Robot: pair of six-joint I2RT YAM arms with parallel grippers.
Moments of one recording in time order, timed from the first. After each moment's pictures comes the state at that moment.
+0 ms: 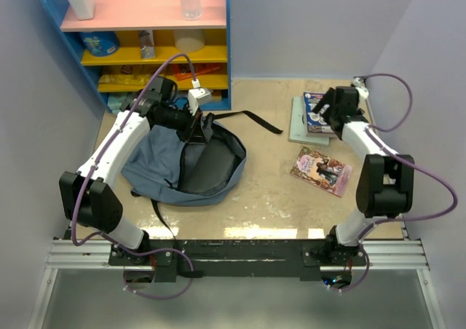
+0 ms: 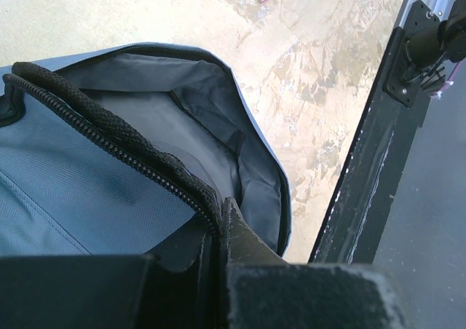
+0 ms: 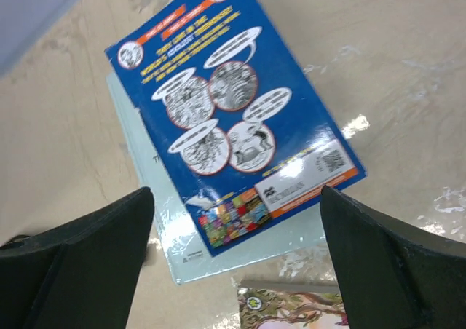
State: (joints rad) left arm -0.28 1.56 1.48 -0.94 0.81 0.39; right arm 0.03 1.70 1.20 -0.17 0.29 0.55
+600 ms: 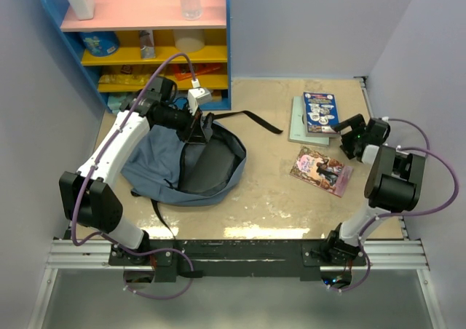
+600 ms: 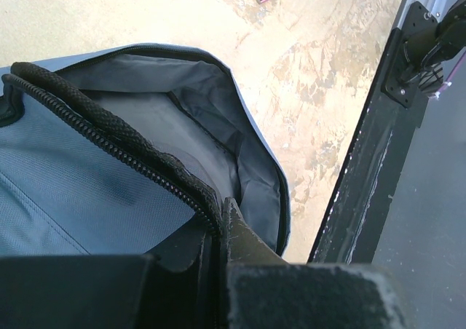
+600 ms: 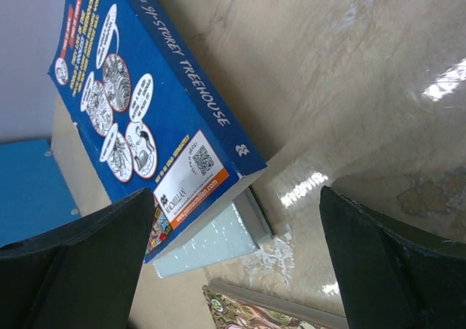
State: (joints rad) left arm -0.28 1.56 1.48 -0.94 0.82 0.39; right arm -0.36 1.74 0.85 0.22 -0.25 0.82
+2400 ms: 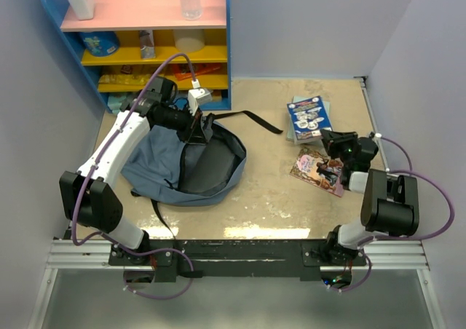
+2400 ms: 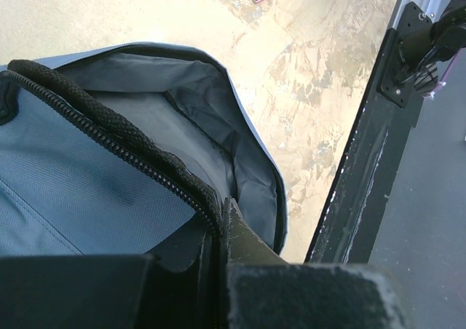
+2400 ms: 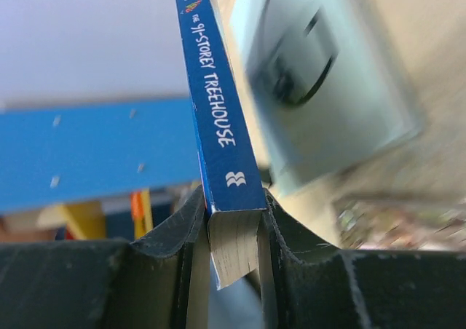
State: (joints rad) left arm -0.28 1.56 1.47 -0.94 0.83 0.39; right arm -0.26 1.53 0.46 0.76 -0.33 1.28
